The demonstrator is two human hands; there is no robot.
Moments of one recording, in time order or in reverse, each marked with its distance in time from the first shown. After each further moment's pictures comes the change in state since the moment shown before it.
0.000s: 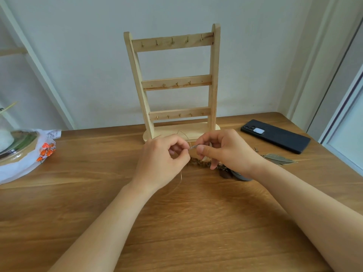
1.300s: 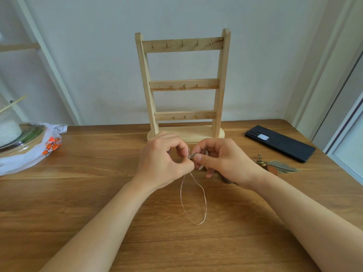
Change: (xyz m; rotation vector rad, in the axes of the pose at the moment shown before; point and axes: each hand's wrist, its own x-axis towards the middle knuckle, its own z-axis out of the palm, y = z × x) left_hand 0.003 -0.002 -0.004 -0.029 0.027 0.137; right_hand -0.004 -0.005 0.011 0.105 -0.114 0.000
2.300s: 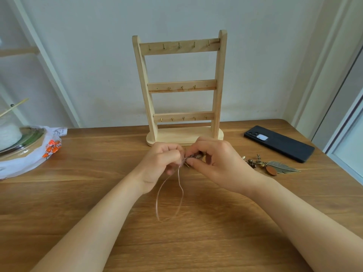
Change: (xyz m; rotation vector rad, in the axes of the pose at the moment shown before) left_hand 0.004 -0.001 -0.005 -0.645 -0.369 -0.514; right_hand -0.003 -0.007 0.009 -0.484 0.107 -0.328
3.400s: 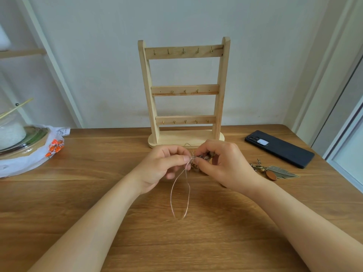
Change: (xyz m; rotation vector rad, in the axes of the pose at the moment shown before) left_hand -0.002 -0.001 -0.006 -0.119 -0.069 -0.004; right_hand 0.000 0.006 -0.002 0.030 0.097 0.083
